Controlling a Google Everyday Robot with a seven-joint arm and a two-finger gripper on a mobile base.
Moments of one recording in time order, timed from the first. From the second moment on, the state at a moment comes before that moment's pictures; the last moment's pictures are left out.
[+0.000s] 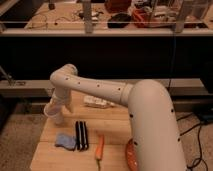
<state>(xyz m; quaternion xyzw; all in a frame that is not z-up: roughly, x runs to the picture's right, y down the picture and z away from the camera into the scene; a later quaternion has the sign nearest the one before) -0.261 0.108 0.801 -0.14 -0.37 -0.64 0.66</state>
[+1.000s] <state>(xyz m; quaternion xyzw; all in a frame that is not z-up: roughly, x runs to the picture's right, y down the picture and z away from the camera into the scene) -0.260 0.132 0.821 -0.18 -0.36 -0.65 0.65</state>
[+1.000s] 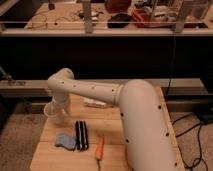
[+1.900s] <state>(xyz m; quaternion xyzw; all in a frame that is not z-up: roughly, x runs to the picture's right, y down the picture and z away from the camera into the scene) -0.246 0.128 0.819 -0.18 -0.36 -0.63 0.66</state>
